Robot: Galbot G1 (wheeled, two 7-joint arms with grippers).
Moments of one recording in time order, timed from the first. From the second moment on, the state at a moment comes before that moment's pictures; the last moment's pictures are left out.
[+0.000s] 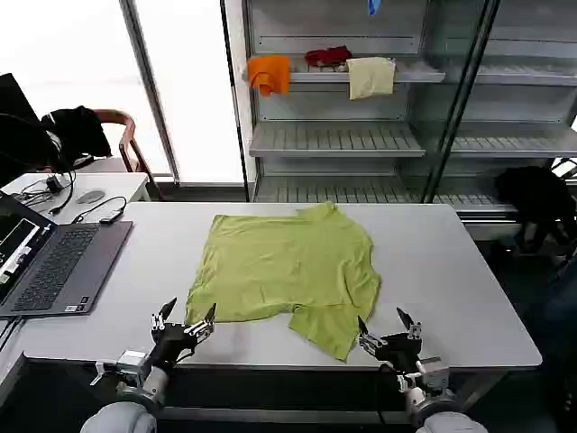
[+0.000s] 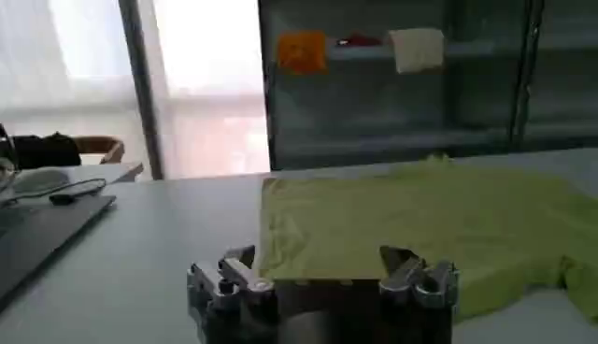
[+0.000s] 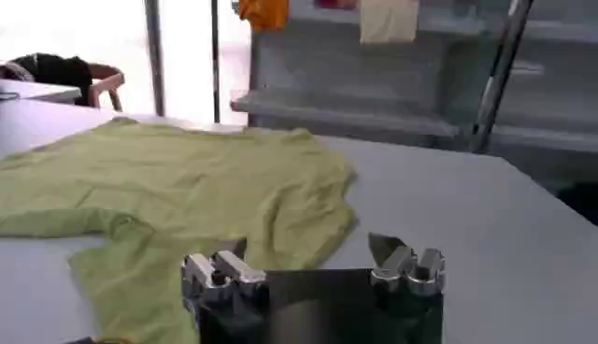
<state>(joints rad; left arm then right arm) 1.41 -1.43 -0.64 -2.08 -0.07 0.44 0.17 -1.47 1.48 0.48 2.18 -0.04 -0.53 -0.10</state>
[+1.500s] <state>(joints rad) 1.38 -1.43 -0.65 -1.99 -0.05 0.43 0.22 -1.45 1.53 0.39 2.12 -0.10 -0.53 -0.11</state>
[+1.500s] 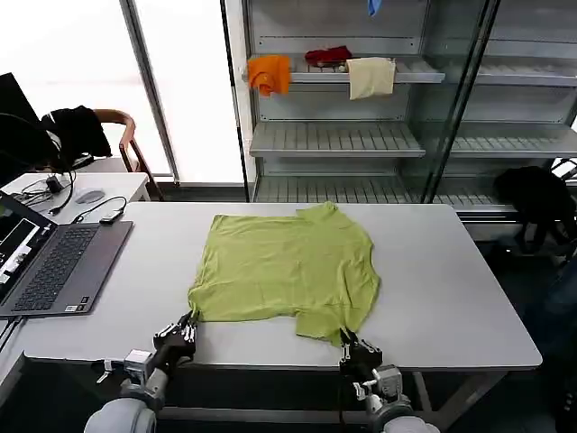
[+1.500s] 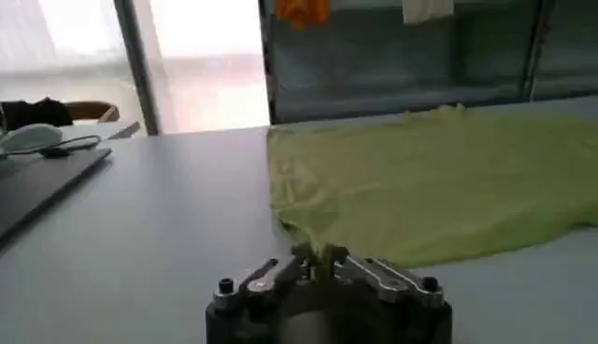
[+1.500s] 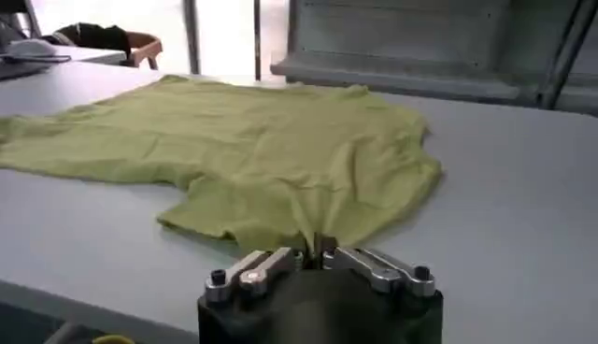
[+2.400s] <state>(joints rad) 1.16 -1.40 -0.64 -1.91 -0.25 0.50 0.15 -1.16 1.53 0.42 1.98 -0.02 -0.57 -0.10</state>
